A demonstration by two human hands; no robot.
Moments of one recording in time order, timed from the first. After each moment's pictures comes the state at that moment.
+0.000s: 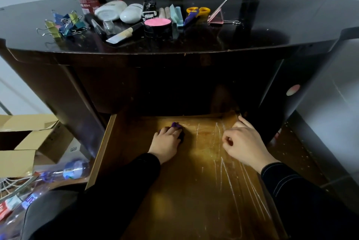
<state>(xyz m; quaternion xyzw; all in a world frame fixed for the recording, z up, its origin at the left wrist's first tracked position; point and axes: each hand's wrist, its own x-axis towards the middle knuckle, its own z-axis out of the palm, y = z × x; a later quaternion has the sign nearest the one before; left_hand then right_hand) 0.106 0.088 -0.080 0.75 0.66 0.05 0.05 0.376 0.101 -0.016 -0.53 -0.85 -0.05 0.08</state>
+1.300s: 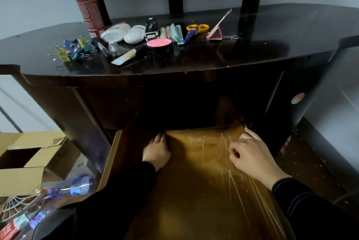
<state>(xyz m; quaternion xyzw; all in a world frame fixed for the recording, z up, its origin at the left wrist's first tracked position) 0.068 0.102 -0.069 0.63 0.76 0.02 0.13 0.375 0.098 -0.016 -0.53 -0.84 -0.06 0.09</state>
